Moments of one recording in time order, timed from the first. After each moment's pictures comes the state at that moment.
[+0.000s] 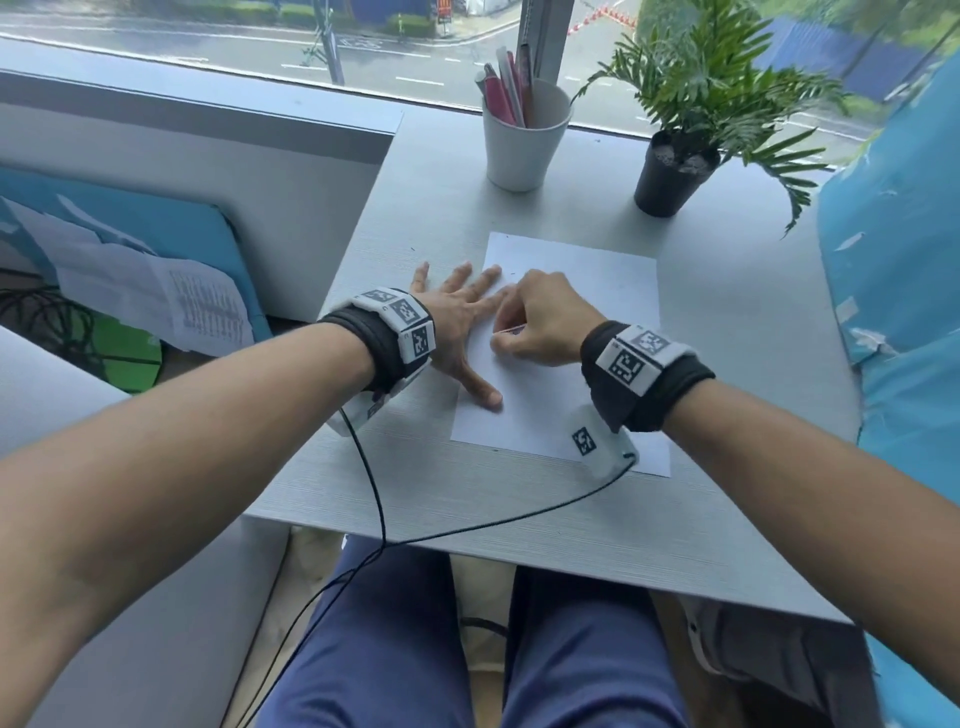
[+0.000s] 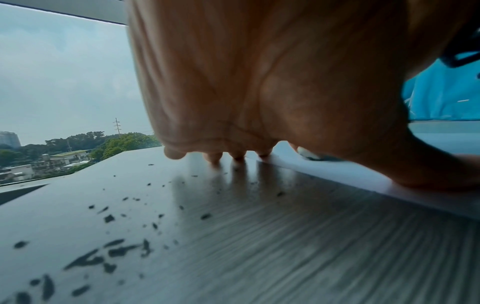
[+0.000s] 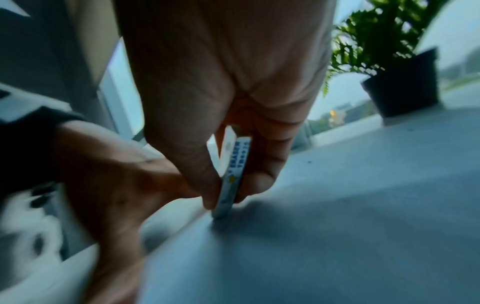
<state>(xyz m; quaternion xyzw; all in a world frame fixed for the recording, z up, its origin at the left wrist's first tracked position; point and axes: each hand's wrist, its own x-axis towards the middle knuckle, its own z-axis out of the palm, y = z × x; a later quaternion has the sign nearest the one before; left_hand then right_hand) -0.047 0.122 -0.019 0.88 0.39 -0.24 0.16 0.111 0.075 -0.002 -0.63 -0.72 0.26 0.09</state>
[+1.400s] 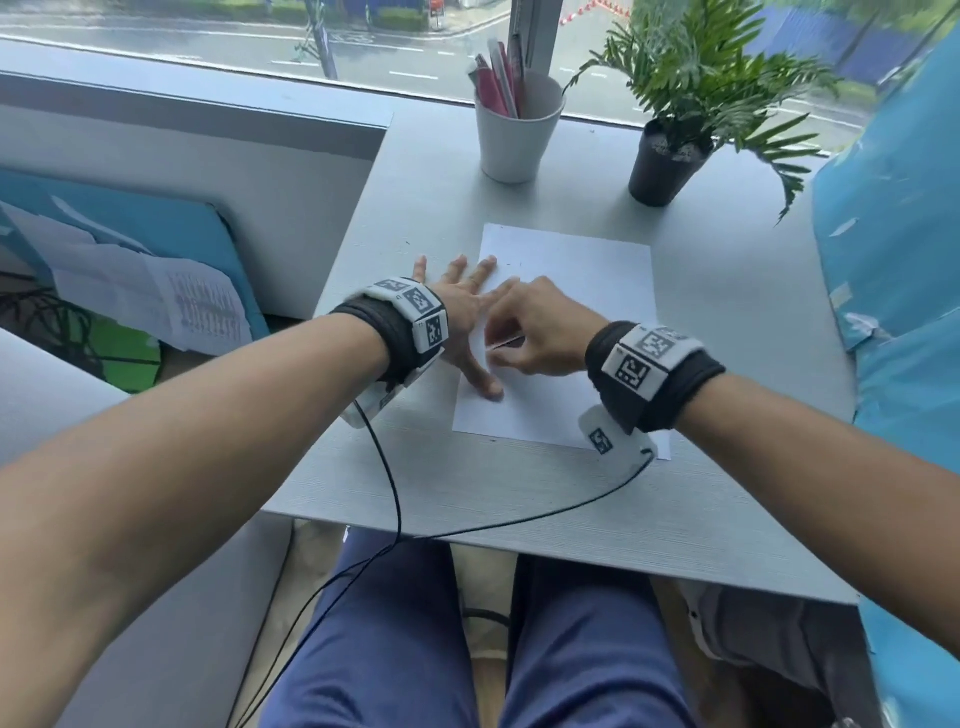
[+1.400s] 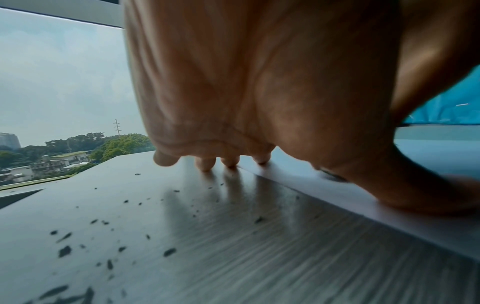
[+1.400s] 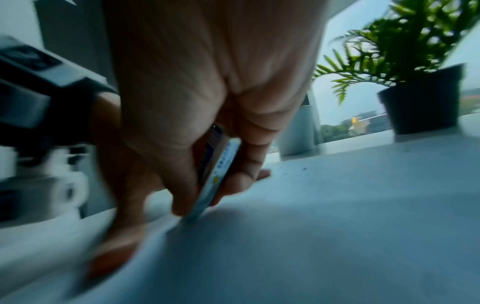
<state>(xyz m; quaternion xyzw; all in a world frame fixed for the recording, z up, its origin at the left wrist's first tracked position) -0.035 0.119 -0.017 0.86 0.41 -0.25 0.15 0.110 0.056 -0.003 -0.56 -0.79 0.24 0.04</state>
